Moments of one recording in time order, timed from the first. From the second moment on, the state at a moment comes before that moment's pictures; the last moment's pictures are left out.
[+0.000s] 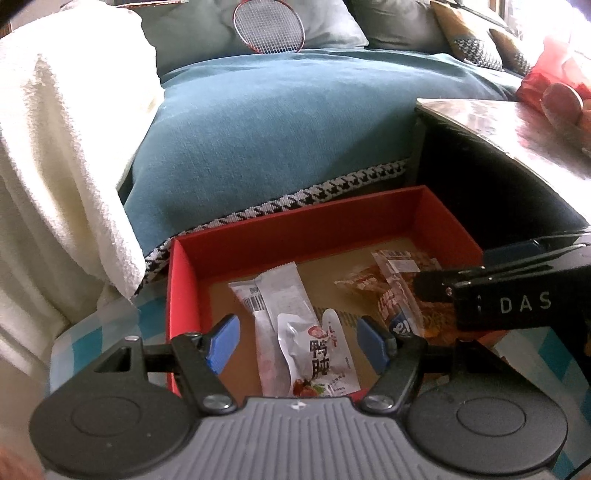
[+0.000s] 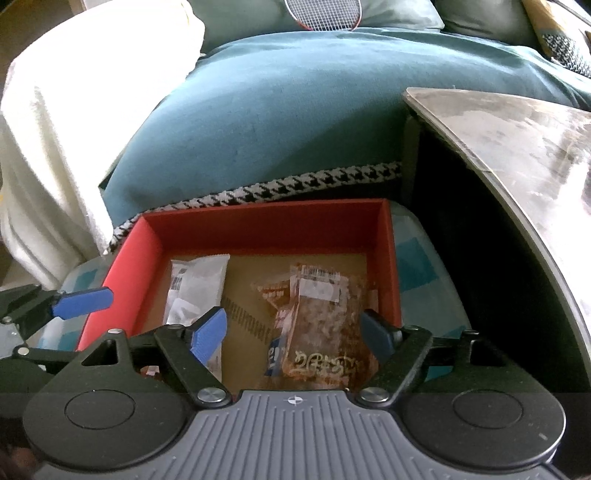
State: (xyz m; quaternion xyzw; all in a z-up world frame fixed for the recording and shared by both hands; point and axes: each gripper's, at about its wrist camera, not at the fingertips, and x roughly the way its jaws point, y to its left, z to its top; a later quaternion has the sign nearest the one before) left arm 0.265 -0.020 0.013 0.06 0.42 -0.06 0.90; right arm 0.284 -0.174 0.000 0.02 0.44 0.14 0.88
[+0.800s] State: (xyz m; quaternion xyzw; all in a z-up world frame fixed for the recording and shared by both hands) left arm 0.225 -0.018 0.017 0.04 0.43 -0.09 0.90; right arm 0.235 -0.180 0.005 0.05 0.45 0.15 0.88
